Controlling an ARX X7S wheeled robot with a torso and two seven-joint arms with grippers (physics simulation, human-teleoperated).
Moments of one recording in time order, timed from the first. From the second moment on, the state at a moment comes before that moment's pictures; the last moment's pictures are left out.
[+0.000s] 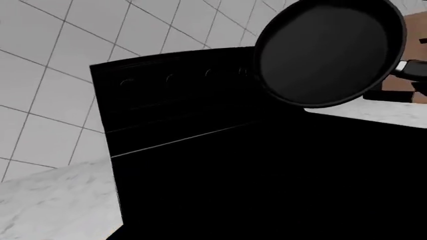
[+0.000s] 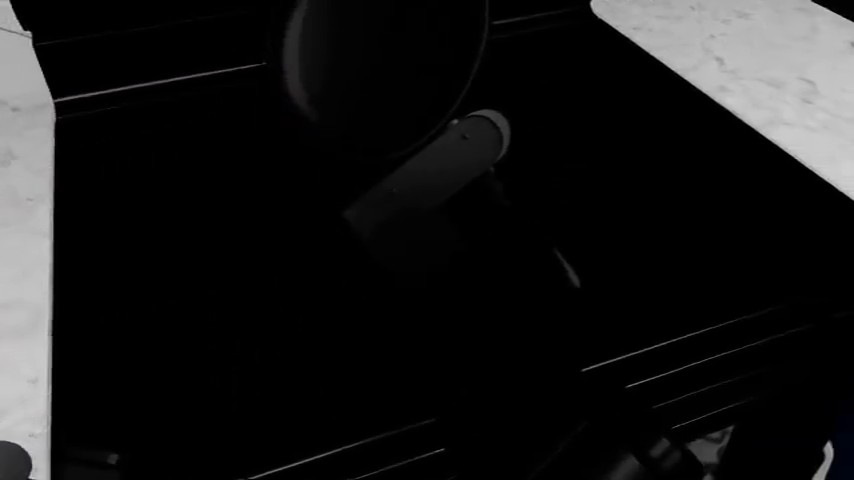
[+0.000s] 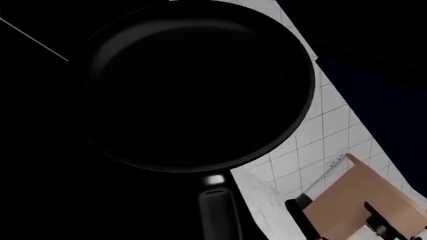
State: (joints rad) left arm -0.06 -0.36 0.03 0.77 -0.33 -0.66 -0.18; right arm 1.00 0.38 -0.83 -0.18 0.23 0.94 0.35
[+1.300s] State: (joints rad) left arm -0.03 -0.38 0.04 0.77 -0.34 -0.63 -0.20; right arm 0.85 0.32 -0.65 -0.08 0.45 0.84 0.27
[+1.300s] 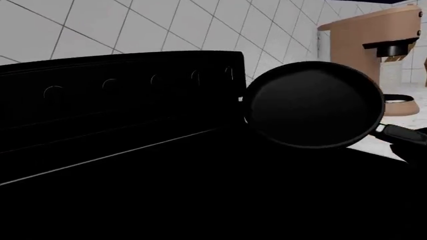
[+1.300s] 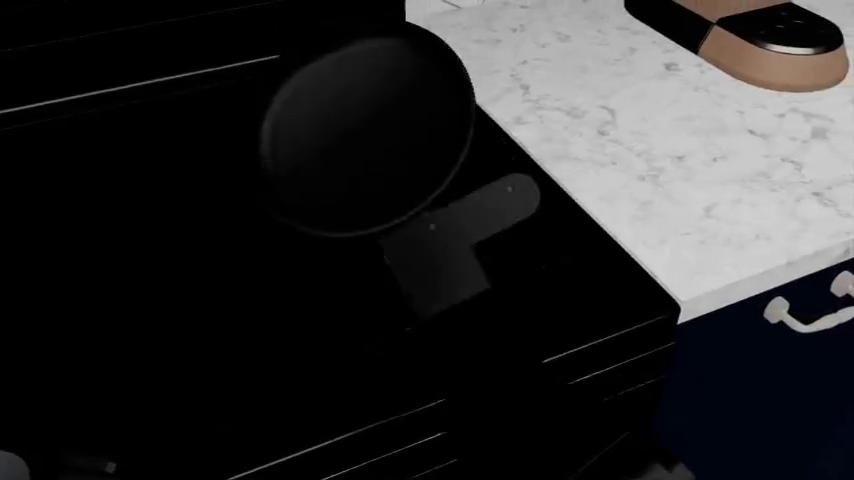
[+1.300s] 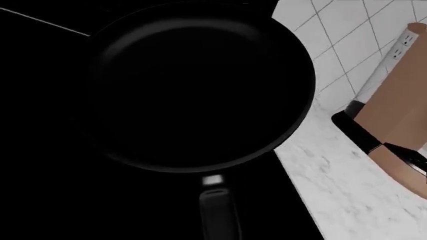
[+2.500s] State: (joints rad) left arm -0.01 -0.39 0.08 0.74 -0.32 -0.58 -0.23; right arm 0.65 0.24 -0.39 0.19 0.59 0.62 0.13
